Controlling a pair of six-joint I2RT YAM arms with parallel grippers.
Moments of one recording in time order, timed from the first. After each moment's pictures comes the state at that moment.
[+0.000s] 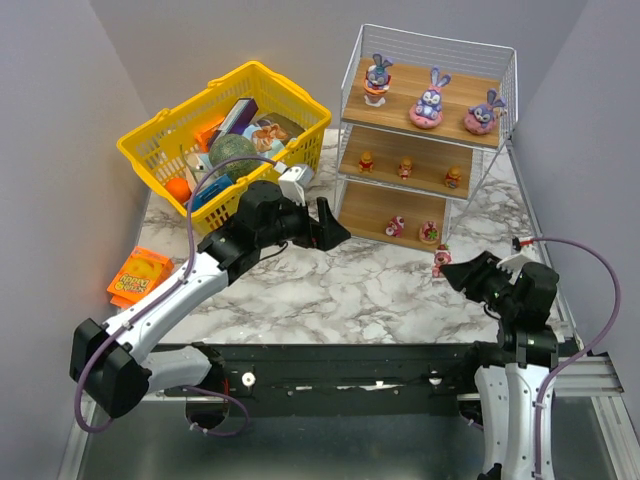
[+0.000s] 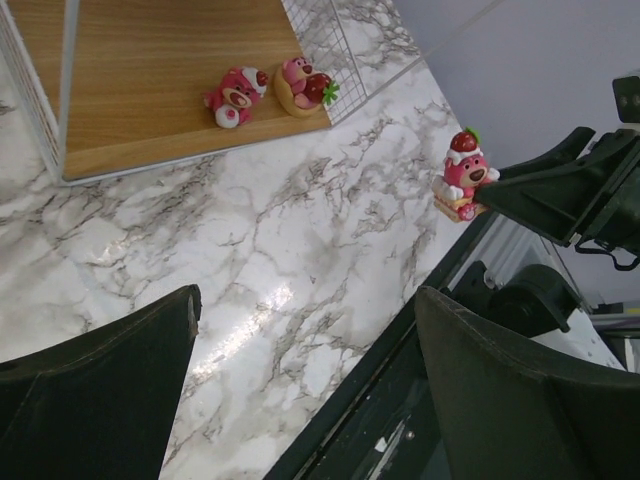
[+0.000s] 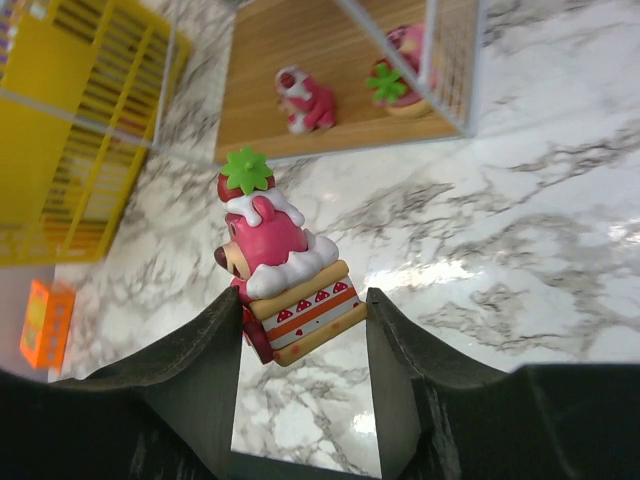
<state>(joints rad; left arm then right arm) -0.65 1.17 0.99 -0.17 0.32 -0.54 -0.20 0.32 0.49 -0.61 -0.50 0.50</state>
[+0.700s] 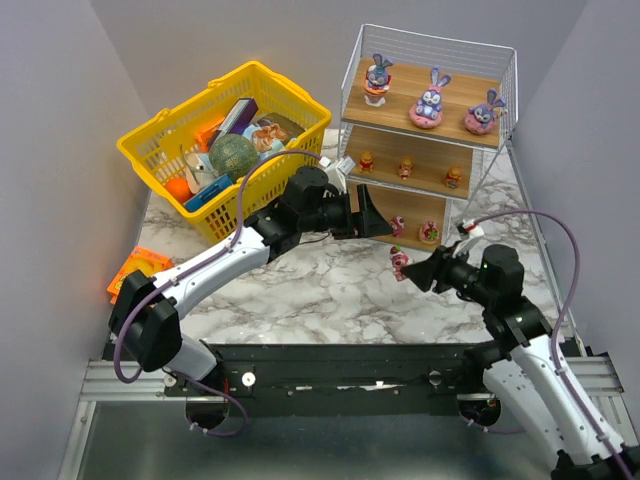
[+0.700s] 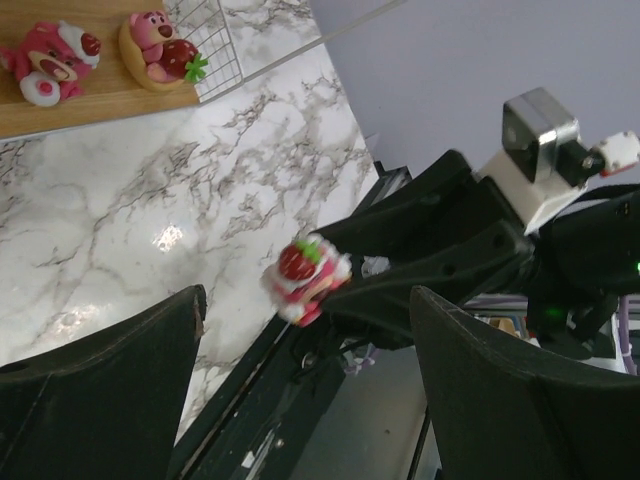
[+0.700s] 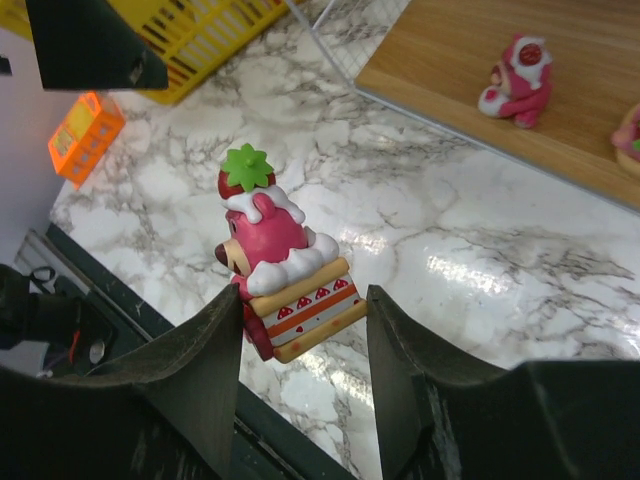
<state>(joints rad) -0.75 1.45 1.17 -0.07 0.45 -0.83 0.24 0.49 0.48 -0.33 -0.45 0.39</state>
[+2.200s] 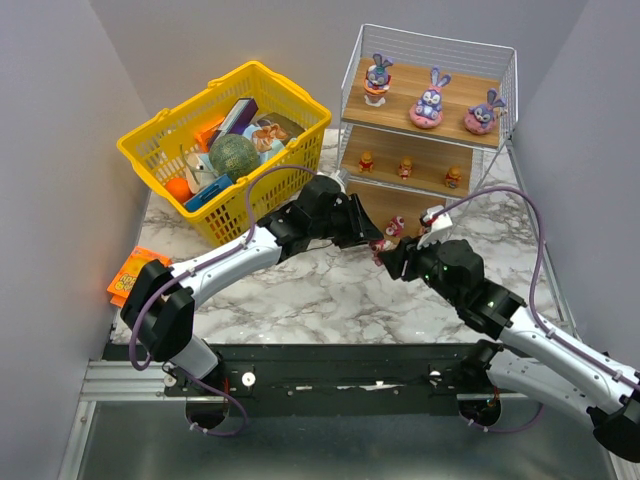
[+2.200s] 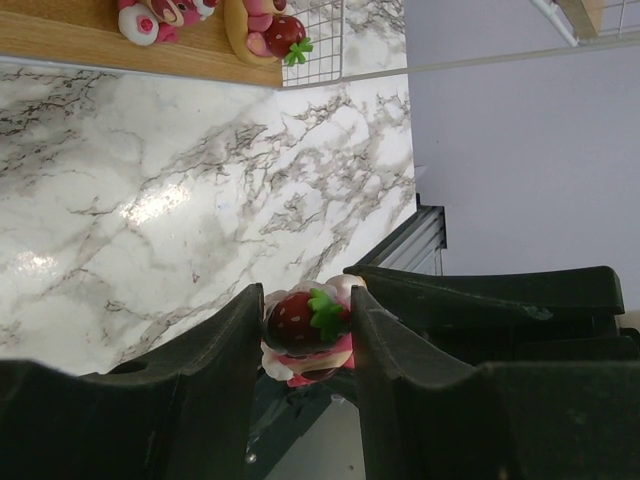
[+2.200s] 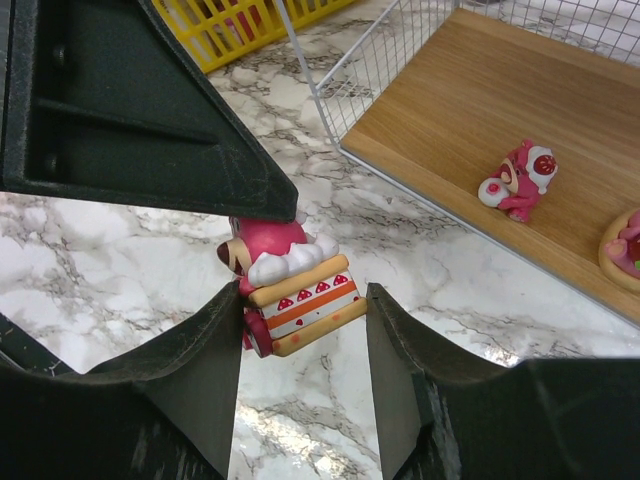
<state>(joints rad) -0.79 1.54 1.18 -0.15 0.27 -1.00 0.77 0.77 0.58 -0.10 0.21 0.32</state>
